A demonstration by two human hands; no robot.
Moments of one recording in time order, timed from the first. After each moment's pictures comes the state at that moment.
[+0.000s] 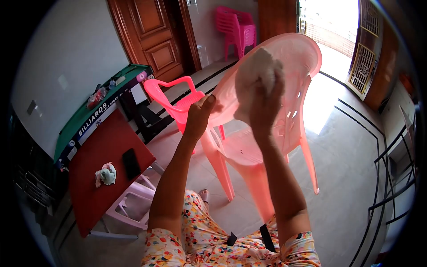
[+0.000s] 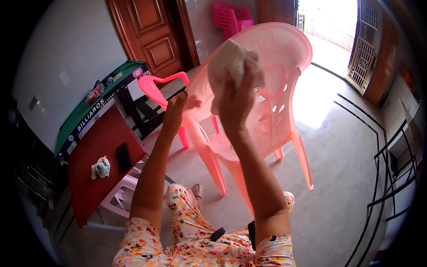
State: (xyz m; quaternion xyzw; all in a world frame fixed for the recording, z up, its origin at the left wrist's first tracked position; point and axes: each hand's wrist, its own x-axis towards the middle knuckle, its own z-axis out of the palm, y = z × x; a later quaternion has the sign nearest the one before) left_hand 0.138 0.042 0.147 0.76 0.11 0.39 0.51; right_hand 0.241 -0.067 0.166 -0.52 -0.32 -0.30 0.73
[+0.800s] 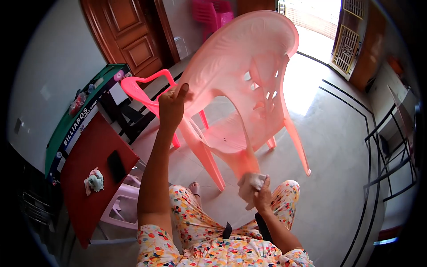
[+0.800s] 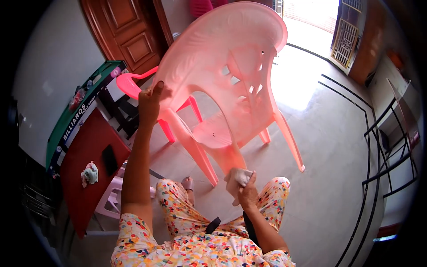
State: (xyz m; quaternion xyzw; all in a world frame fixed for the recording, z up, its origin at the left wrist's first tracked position) left_hand 0.147 0.048 0.145 0.78 0.19 0.44 0.41; right_hand 0.171 -0.242 -0.115 -0.88 -0.11 0.12 0.44
